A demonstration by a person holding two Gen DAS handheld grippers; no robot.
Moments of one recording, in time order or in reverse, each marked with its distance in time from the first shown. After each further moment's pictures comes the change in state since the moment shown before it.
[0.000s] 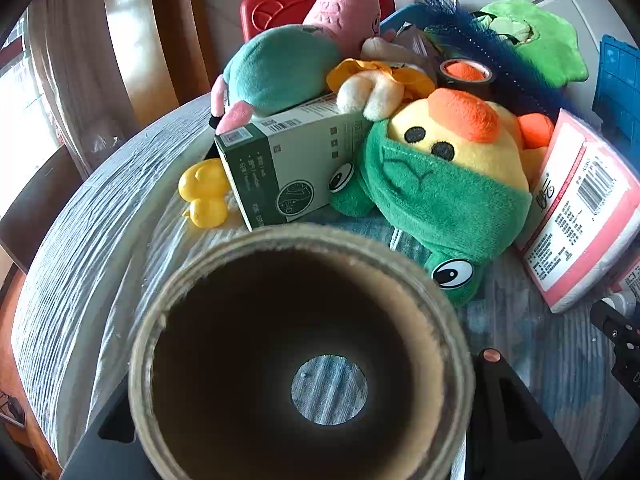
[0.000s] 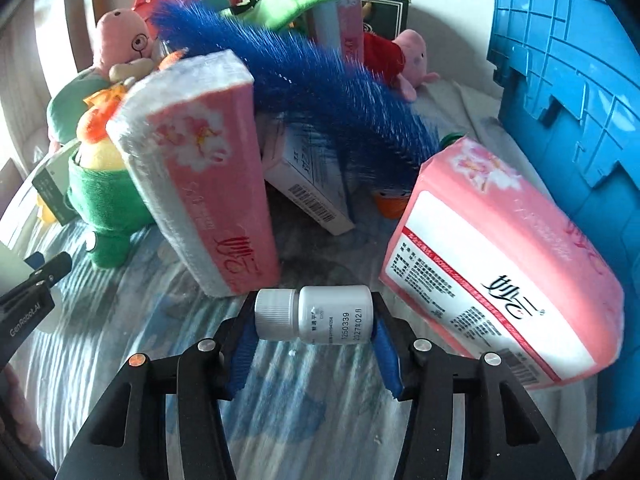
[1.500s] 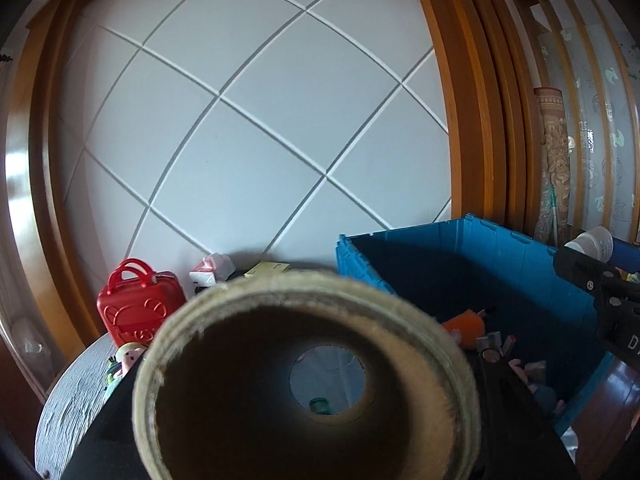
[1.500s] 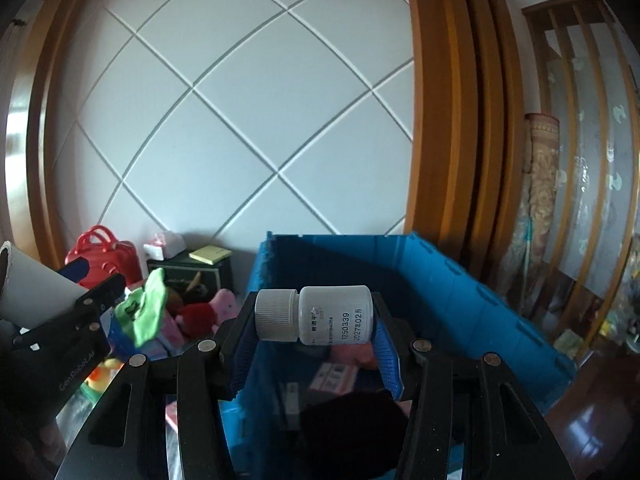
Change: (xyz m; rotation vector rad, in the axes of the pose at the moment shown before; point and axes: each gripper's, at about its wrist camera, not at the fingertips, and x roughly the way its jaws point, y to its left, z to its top) left arm -0.389 -0.283 0.136 0.301 -0.572 -0.408; right arm -0.405 -0.254 0.085 0.143 -0.559 -0.294
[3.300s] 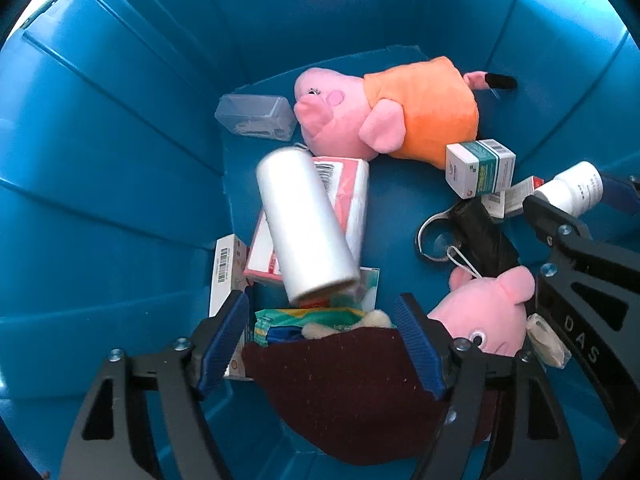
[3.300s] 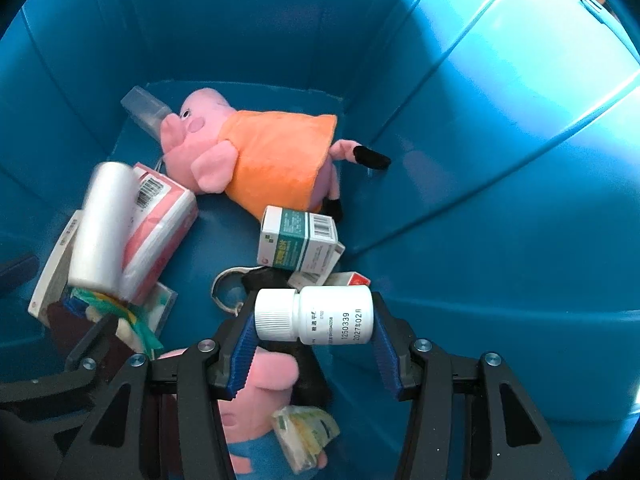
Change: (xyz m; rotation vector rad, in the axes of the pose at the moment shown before) left arm 0.324 -0.256 -0.132 0.113 1.100 -0.028; right arm 0.375 -0.164 -0.146 -0.263 0.980 0.009
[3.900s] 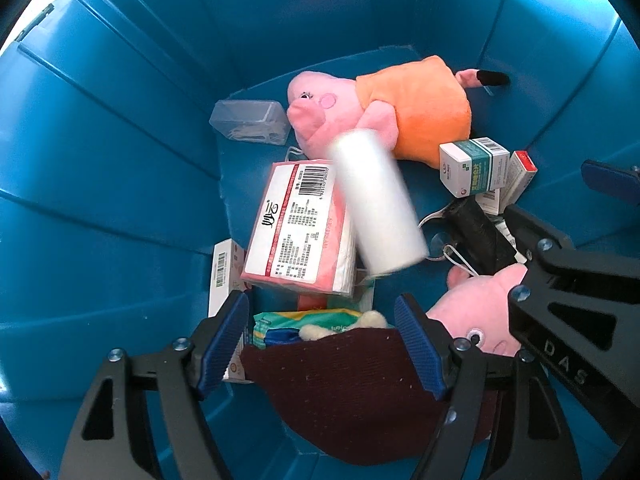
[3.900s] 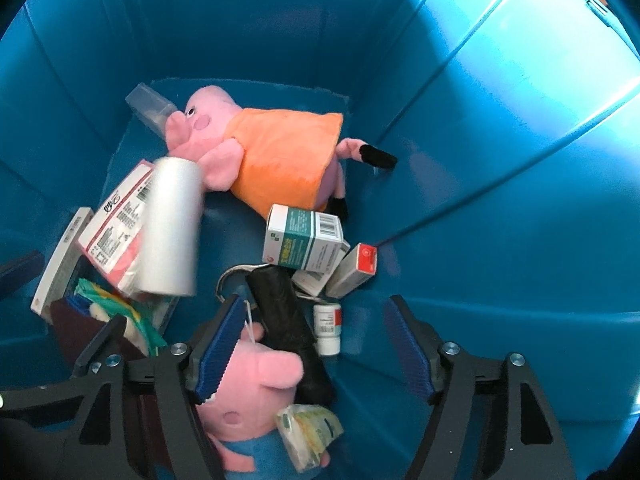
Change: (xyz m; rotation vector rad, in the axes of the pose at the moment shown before) left arm -0.003 -0.004 0.002 0.011 -0.009 0.005; right arm -0.001 0.003 -0.003 -0.004 0.007 0.011
